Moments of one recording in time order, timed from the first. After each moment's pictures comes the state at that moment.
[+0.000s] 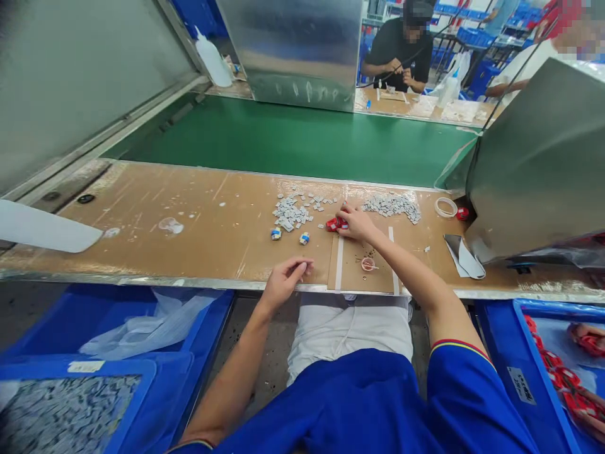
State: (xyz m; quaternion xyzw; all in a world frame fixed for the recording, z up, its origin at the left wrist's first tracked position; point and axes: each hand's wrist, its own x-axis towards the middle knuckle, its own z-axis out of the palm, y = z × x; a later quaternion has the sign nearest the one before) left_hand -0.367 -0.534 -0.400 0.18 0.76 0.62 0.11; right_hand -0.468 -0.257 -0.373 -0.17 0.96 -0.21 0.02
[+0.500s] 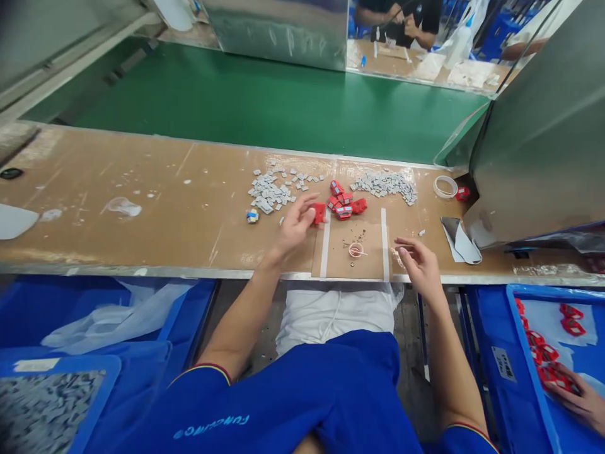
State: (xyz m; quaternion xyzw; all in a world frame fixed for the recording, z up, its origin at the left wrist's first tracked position) left_hand -0.439 -0.447 -0.395 0.19 0.68 0.69 0.13; right_hand -0.251 -0.162 -0.370 0.09 0.86 -0.49 -0.15
